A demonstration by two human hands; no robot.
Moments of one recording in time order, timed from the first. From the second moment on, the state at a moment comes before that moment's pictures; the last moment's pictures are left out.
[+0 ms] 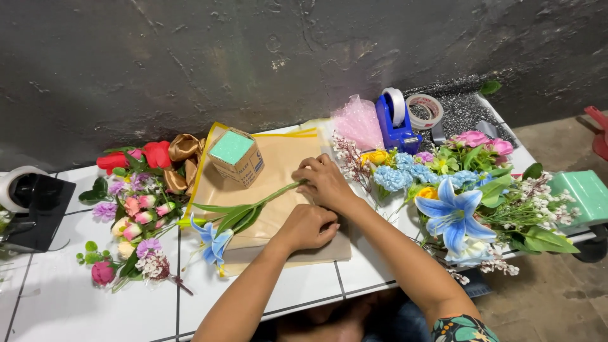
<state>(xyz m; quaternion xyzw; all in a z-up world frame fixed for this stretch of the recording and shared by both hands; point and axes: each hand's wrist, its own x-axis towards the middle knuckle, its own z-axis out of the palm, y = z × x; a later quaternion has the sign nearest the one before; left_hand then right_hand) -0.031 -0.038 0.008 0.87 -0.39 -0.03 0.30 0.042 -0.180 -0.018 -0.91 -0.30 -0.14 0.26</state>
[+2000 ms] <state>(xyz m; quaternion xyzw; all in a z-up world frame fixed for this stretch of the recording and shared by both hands) -0.015 -0.037 0.028 0.85 -0.02 0.00 0.52 0.040 -0.192 -0.015 -0.71 -0.05 -0.10 0.69</state>
